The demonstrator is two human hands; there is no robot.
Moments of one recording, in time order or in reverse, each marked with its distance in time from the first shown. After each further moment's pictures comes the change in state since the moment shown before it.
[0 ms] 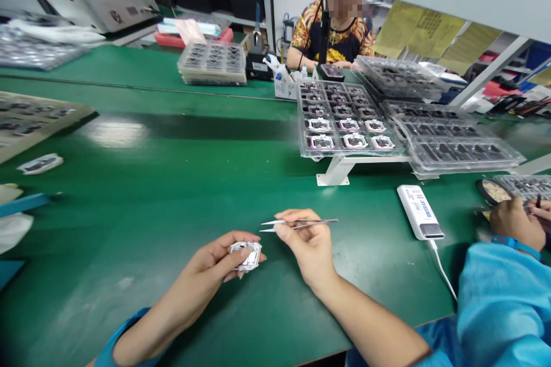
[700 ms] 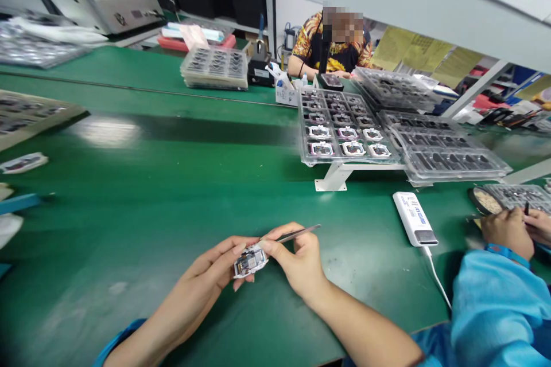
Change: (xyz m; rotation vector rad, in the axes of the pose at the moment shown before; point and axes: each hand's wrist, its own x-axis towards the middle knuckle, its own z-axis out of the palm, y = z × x) left_hand -0.006 0.000 0.009 -0.096 0.029 0.090; right_hand -0.008 0.012 0.003 -0.180 -0.107 0.028
